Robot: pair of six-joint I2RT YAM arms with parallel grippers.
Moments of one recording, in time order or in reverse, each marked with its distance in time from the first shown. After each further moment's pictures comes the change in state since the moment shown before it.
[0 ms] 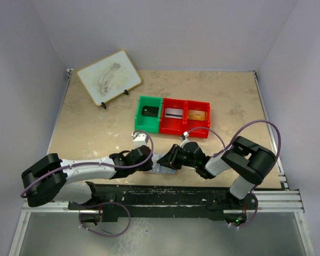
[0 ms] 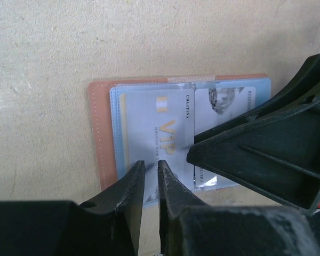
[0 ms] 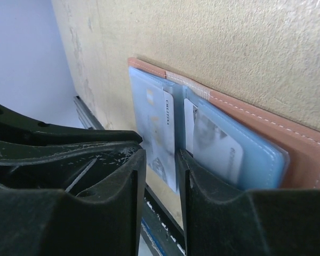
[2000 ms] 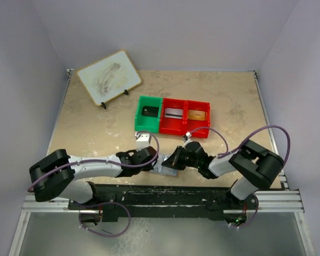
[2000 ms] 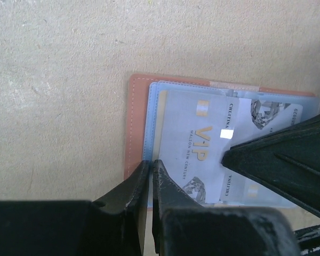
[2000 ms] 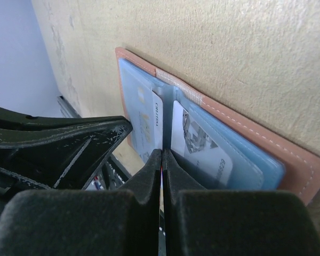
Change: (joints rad) left arm -0.024 0.084 0.060 -0.087 -0.078 -0.010; right arm -0.021 -0.083 -0.011 -0.135 0.005 -0.051
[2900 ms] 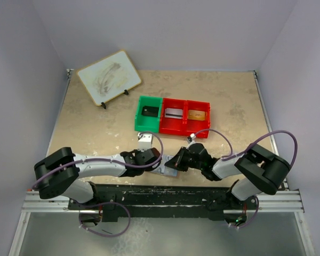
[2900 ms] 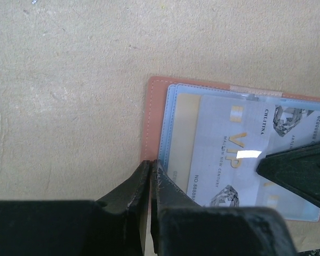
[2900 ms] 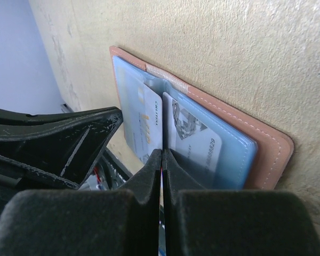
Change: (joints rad) left arm -0.041 0.070 0.063 -0.079 -0.104 0.014; right arm -0.014 -0.078 -0.058 -0.026 0.025 0.041
